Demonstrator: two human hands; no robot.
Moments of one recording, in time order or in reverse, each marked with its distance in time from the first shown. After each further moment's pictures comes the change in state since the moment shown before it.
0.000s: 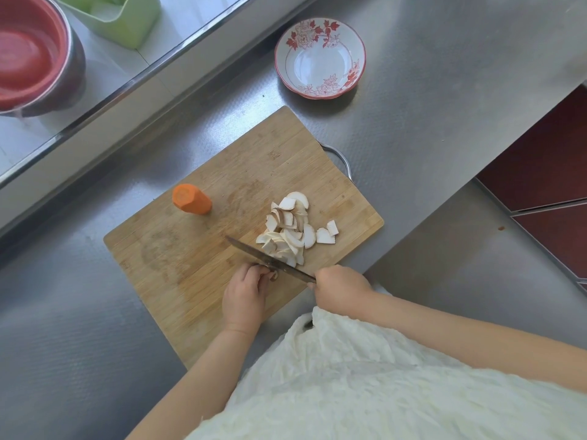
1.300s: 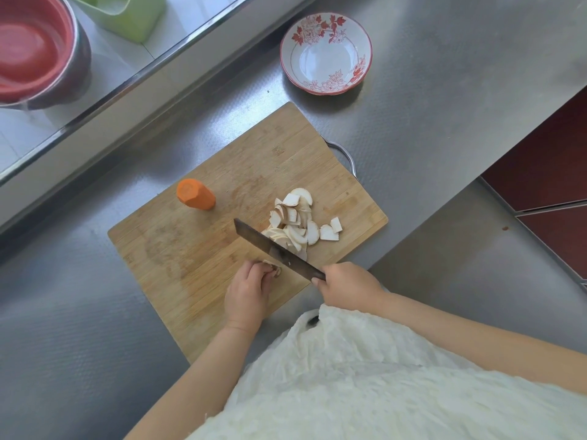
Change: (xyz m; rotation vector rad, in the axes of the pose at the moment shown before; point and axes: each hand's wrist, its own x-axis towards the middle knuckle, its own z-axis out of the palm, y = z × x) left_hand -0.006 -0.009 0.004 -0.013 -0.003 0.063; right_hand -0.013 0.003 -0.008 0.129 0.021 -0.011
